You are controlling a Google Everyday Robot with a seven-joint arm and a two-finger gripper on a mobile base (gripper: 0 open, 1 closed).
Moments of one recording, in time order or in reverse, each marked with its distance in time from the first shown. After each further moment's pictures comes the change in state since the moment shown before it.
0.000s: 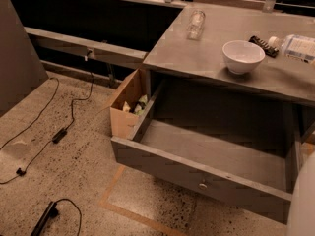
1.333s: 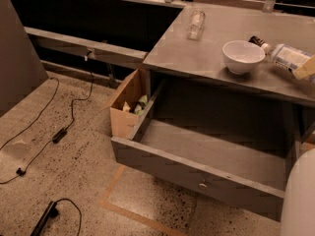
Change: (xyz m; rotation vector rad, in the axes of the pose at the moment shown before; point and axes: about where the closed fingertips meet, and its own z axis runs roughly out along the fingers) arm -0.003 0.026 0.057 -0.171 -0.076 0.171
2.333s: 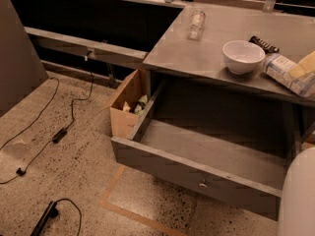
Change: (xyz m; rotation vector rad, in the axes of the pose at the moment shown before) arm -0.010 0.007 0.003 -0.030 -0.029 -0.031
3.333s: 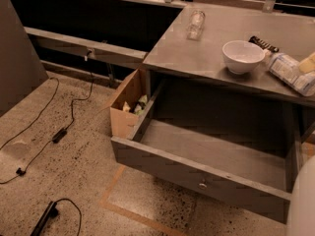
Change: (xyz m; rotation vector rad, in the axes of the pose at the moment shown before) arm -0.005 -0.009 -0.028 0.031 -0.088 -0.012
